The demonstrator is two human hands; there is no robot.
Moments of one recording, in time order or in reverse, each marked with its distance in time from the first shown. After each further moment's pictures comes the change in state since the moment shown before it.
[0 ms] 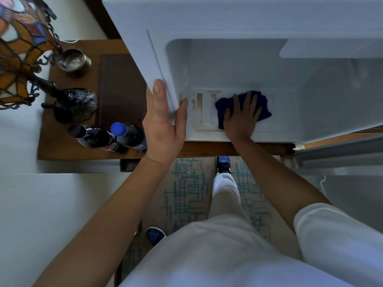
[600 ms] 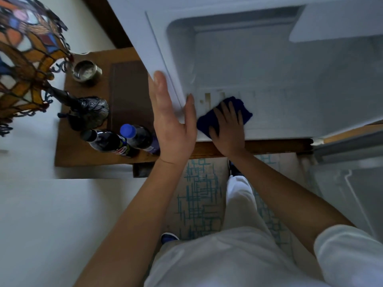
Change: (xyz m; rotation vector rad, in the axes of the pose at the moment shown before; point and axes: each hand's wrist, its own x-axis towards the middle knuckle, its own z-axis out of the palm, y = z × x) left_hand -0.003 0.014 0.003 -0.008 0.069 -0.129; right_hand -0.052 -0.037 0.022 0.160 0.022 -0.348
